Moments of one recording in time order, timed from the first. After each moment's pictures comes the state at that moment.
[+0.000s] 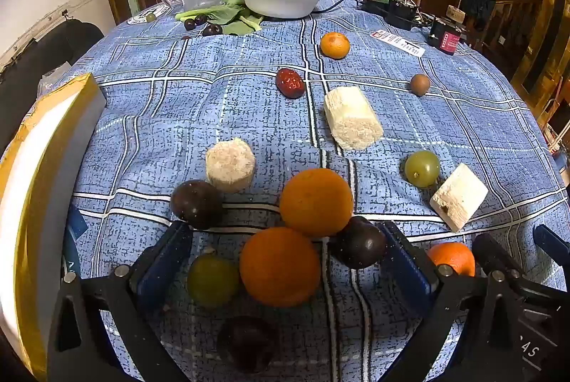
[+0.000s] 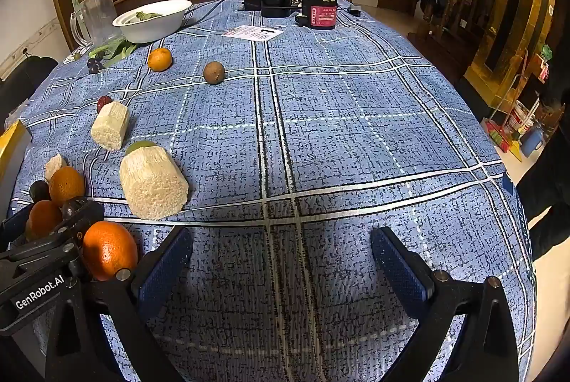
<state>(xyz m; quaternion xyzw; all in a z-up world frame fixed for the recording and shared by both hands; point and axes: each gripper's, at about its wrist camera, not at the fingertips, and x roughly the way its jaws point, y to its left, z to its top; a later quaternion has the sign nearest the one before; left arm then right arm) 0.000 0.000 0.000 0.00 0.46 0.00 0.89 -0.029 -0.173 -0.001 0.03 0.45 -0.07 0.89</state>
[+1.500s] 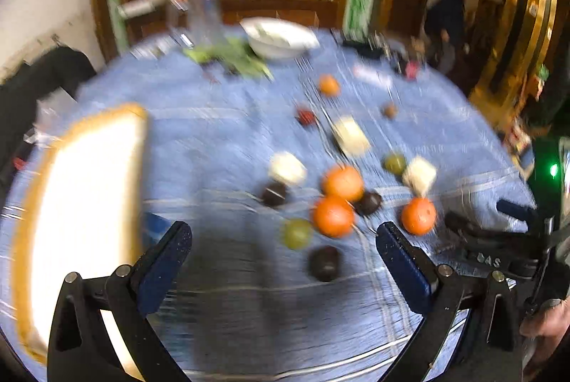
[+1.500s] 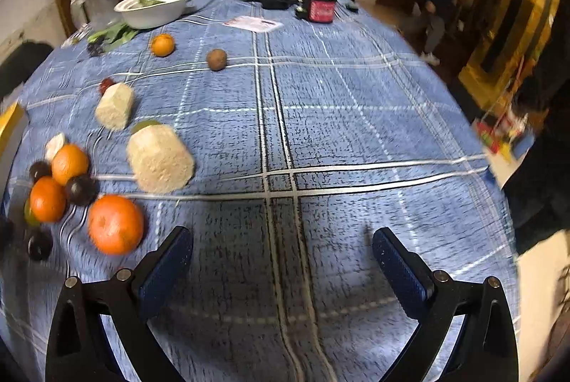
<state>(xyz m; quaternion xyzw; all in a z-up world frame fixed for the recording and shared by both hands) -0.076 0.071 0.073 0.00 0.39 -0.05 0.92 -0.046 -0.162 0.010 -0.01 0.47 -0.07 0.88</state>
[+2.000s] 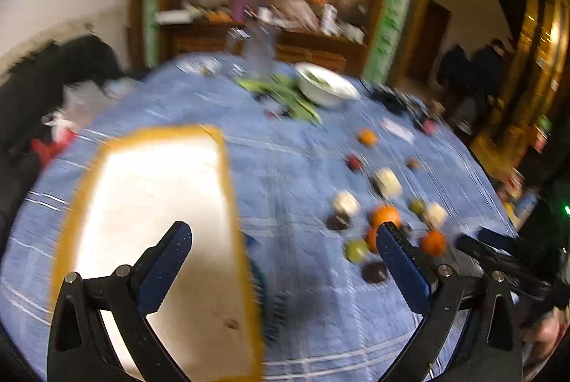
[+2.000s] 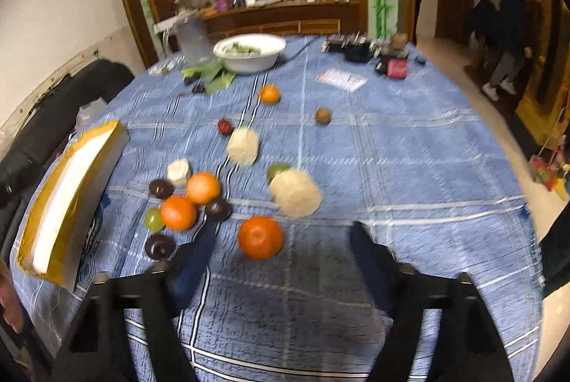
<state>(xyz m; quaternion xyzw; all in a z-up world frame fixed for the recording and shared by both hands) -0.082 0.140 0.092 -0.06 0.36 -0.06 0.93 -0.075 -0.121 0.050 0.04 0.40 0.07 0.91</state>
